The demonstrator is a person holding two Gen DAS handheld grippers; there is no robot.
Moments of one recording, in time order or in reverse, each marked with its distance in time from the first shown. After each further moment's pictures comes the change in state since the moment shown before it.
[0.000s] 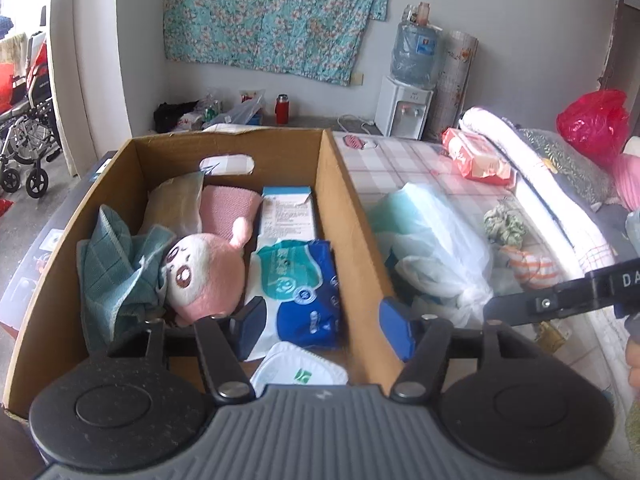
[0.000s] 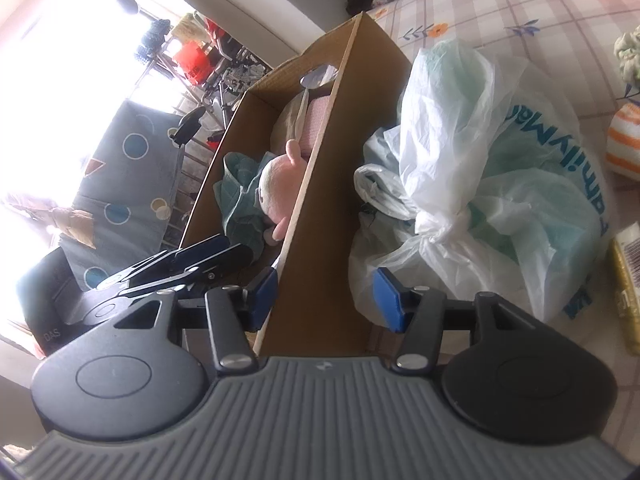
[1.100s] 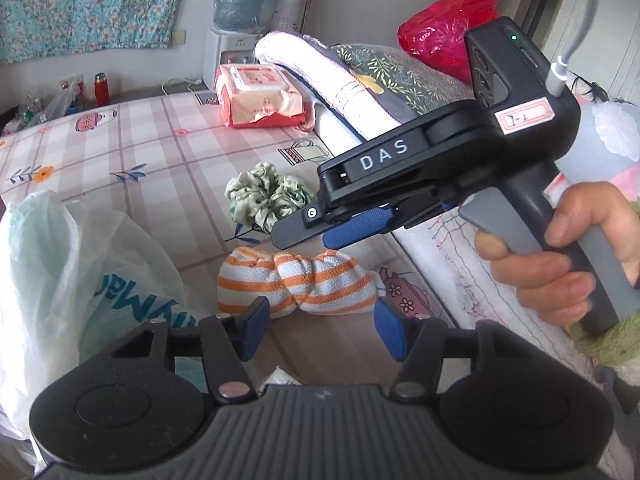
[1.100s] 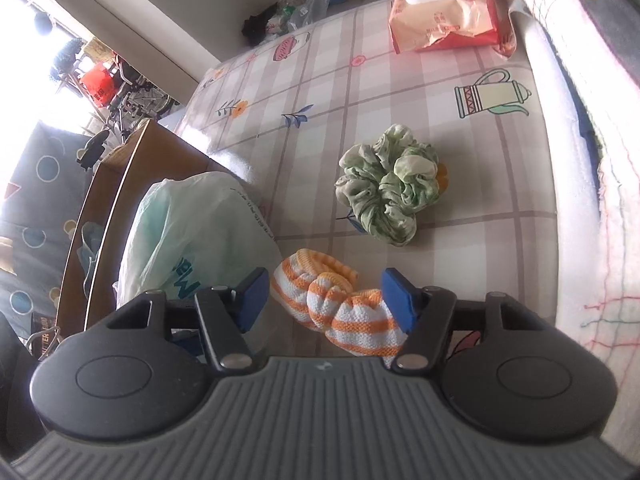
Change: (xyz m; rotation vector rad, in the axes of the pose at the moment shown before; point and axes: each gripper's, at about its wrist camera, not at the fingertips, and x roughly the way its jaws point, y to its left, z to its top) left arm 0.163 -0.230 0.014 0.207 0.175 -0.379; right arm -0.079 -0.202 0.108 0.061 0.009 -0.254
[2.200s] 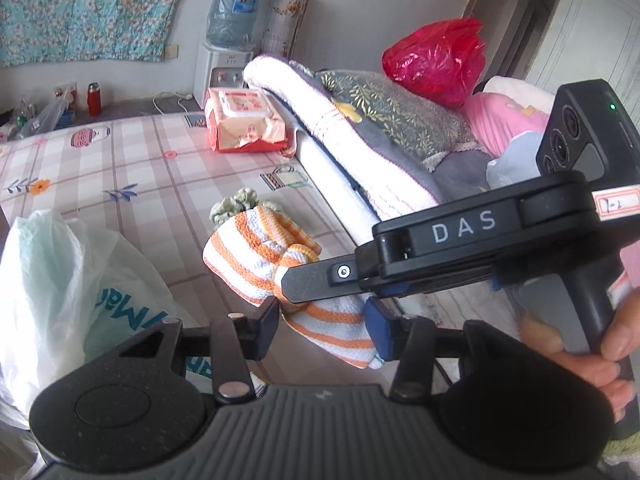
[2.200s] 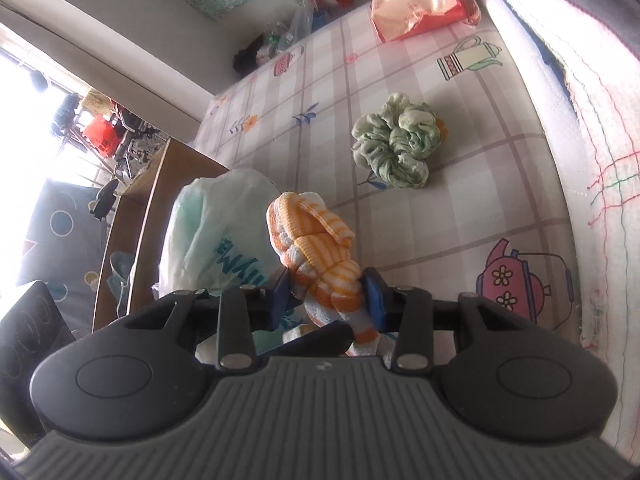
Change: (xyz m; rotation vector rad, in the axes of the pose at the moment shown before) left arm -0.043 -0.013 0.003 -0.003 -0.091 -0.042; right arm -0.033 0.028 -0.060 0.130 -0.119 0.045
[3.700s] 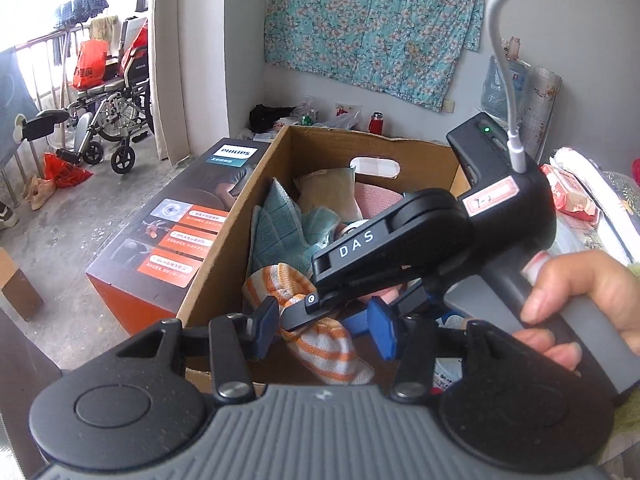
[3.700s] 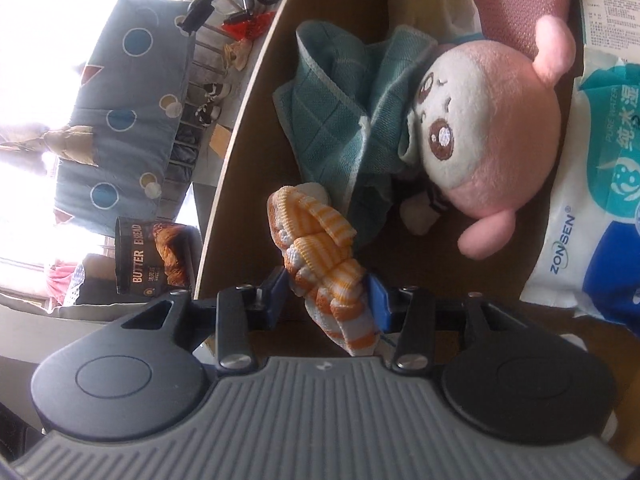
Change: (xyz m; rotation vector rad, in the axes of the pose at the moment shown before) left arm -0.281 0.220 -0.120 -0.335 -0.140 0.644; right arm 0.285 0.365 -0.126 -0.220 0.553 0.221
